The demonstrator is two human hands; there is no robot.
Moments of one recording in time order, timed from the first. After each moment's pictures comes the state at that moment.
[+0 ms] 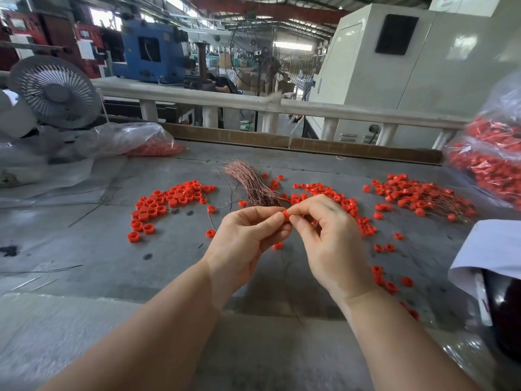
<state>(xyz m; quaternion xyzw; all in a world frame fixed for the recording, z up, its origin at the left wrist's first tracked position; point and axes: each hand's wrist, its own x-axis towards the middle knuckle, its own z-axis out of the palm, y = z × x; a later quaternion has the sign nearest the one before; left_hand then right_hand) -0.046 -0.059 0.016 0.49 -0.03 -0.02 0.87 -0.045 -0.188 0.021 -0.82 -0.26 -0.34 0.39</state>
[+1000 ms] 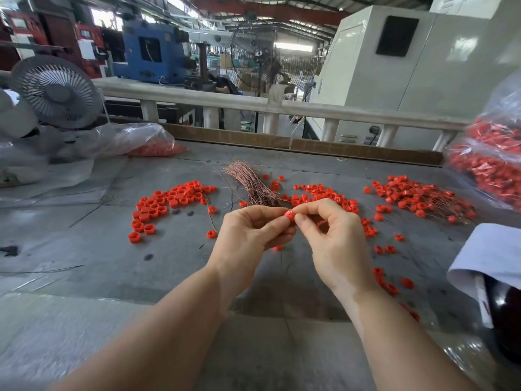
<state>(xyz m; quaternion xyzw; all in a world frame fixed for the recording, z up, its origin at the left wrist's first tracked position) -0.049 -0.062 0.015 0.58 -0.06 0.05 0.81 -0.045 -0.188 0.021 -0.80 -0.18 -0.27 0.51</state>
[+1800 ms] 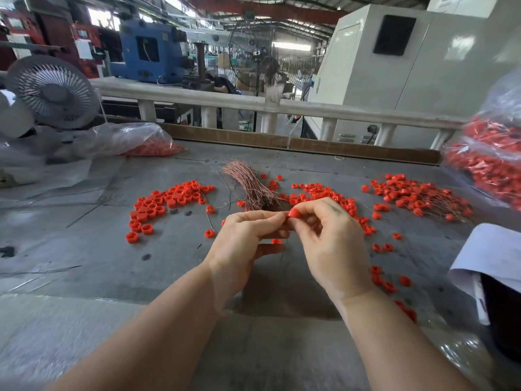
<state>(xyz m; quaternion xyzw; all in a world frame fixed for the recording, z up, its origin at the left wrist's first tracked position) -0.051 -0.060 0.020 0.59 -0.02 -0.03 0.80 -0.047 -0.188 0.020 -0.83 -0.21 -0.37 0.36</state>
